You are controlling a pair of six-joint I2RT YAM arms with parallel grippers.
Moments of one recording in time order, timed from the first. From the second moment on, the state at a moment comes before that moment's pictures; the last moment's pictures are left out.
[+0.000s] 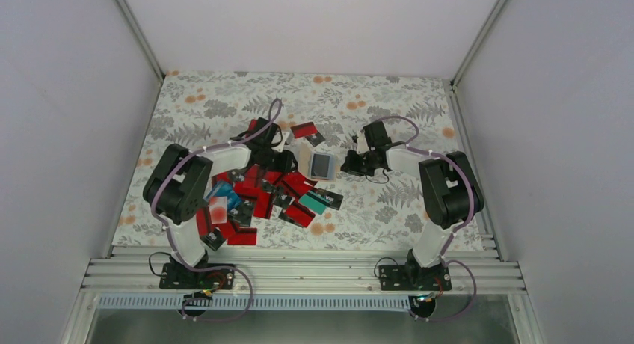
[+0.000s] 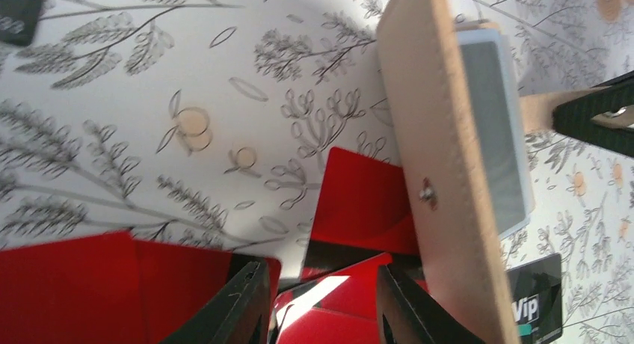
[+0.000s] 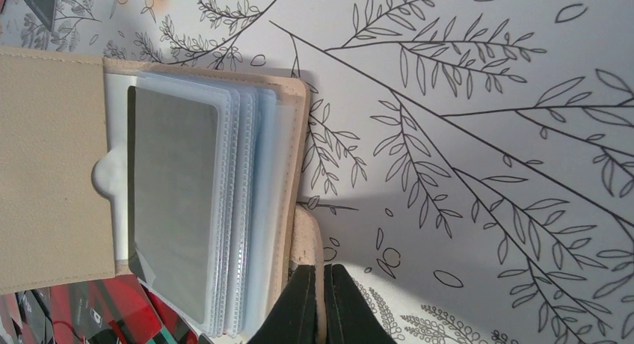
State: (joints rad) left arm -0.47 1.82 1.04 -0.24 0.40 -0.33; right arm 0.32 1.78 0.95 -0.28 -0.44 0.46
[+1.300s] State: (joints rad) left arm -0.66 2.08 1.41 -0.35 0.35 -0.28; right arm 0.32 1.79 1.02 -0.33 -0.48 0.46
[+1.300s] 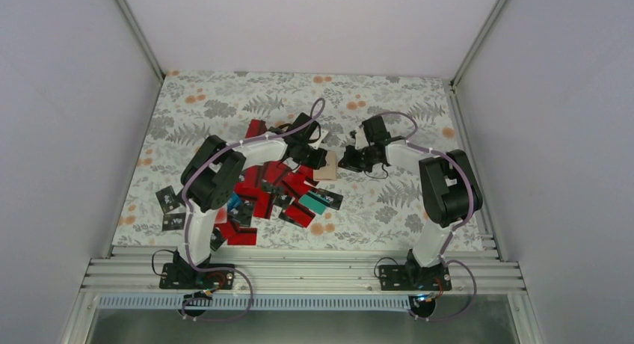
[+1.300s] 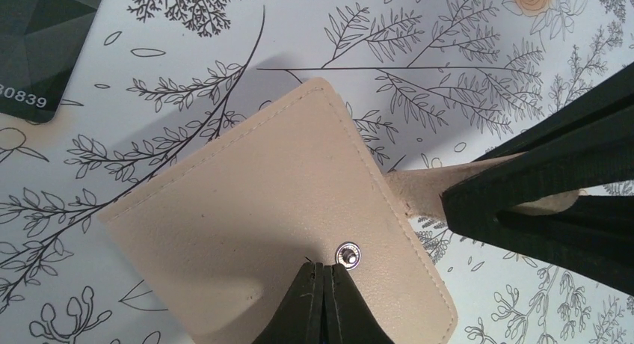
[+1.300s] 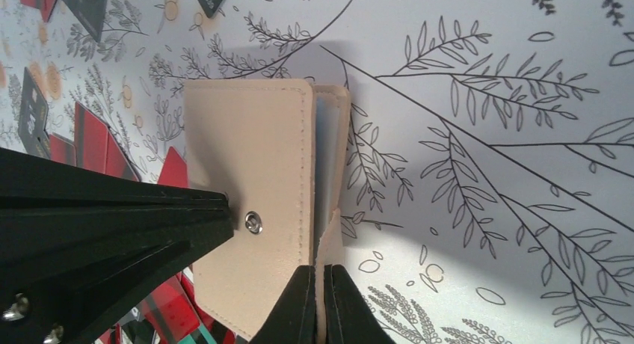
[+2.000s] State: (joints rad) left arm -0.66 2.08 1.38 -0.29 0.36 -0.30; right arm 0.37 1.89 1.12 -0.36 -0.51 0.46
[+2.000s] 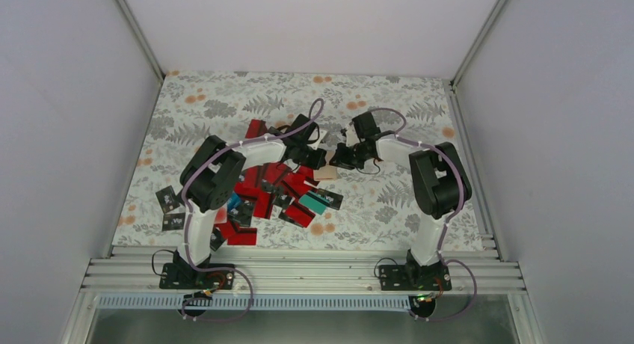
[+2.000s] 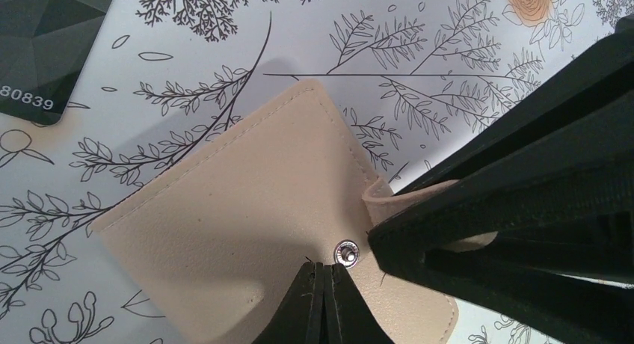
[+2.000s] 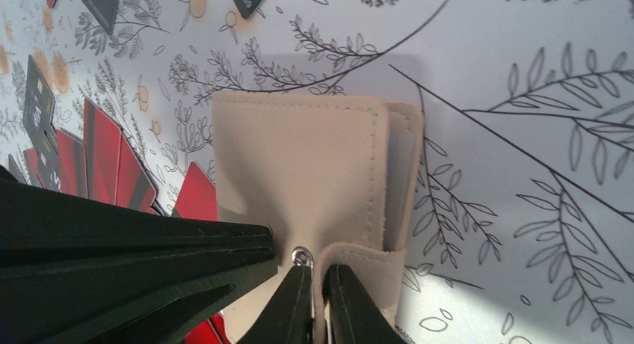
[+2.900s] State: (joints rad) left arm -0.65 2.07 1.34 -0.25 0.37 -0.30; right arm 0.39 1.90 1.15 -0.36 -0.52 0.49
